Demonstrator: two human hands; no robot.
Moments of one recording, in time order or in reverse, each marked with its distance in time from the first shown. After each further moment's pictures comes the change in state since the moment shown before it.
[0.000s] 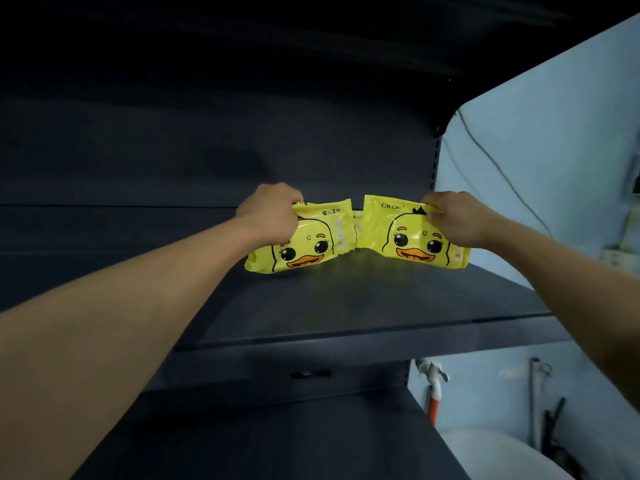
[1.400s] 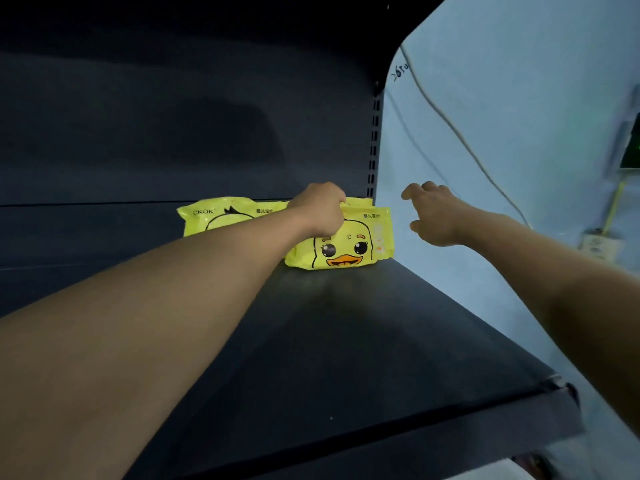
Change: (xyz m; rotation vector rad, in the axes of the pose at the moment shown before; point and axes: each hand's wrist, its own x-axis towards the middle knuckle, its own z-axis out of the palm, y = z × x) left_hand 0.172 0.148 0.182 -0.052 -0.167 0.096; right_hand 0.087 0.172 0.056 -0.130 -0.121 0.144
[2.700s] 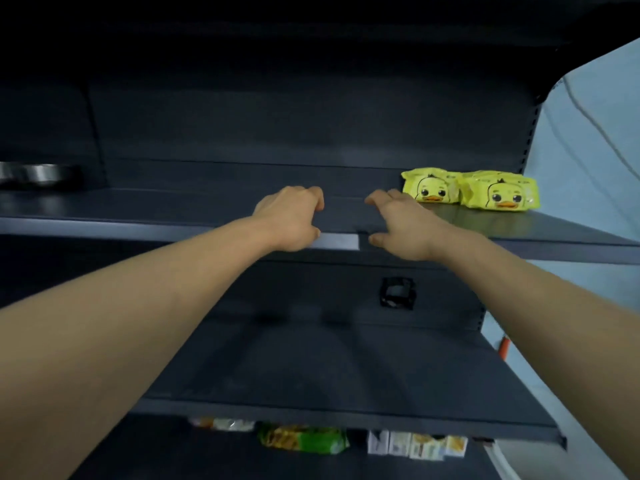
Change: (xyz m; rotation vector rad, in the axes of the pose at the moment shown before) left_hand -0.476 -0.132 -0.236 0.294 -0.005 -0.238; right_hand -0.307 -0.381 -0.069 0.210 0.006 -0.475
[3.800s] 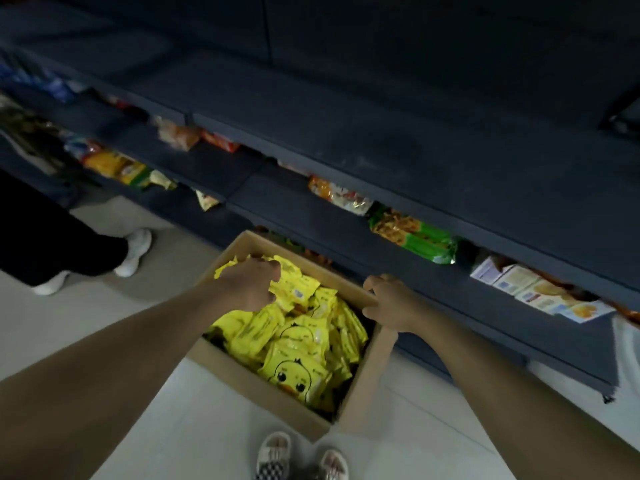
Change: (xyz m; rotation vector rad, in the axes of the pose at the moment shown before) left_hand -0.355 -0.146 0.276 -0.097 -0.862 -0.640; right_hand -0.190 -0.143 0.370 0.288 -1.010 -0.172
